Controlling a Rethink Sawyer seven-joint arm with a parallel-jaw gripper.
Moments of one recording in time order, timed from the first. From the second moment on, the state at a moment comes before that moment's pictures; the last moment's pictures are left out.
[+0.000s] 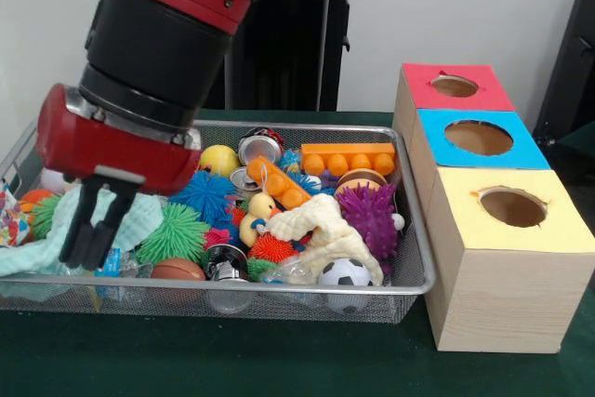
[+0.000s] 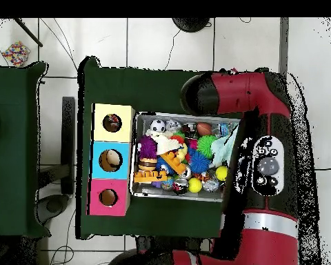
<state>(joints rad) -0.31 -0.47 0.06 0.97 -0.59 0.68 1.38</state>
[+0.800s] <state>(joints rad) -0.19 -0.45 0.01 0.87 -0.69 0.80 1.38</state>
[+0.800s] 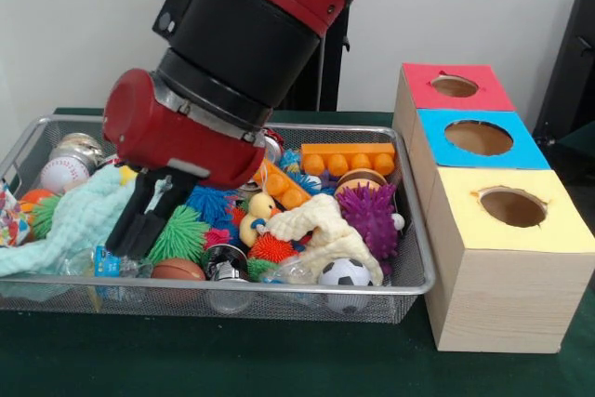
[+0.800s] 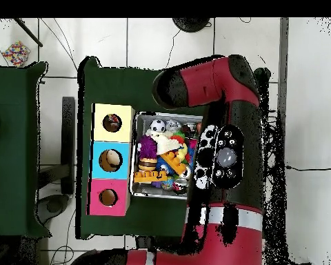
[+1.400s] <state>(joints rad) -0.18 -0.44 -0.06 0.87 -0.69 0.91 1.38</state>
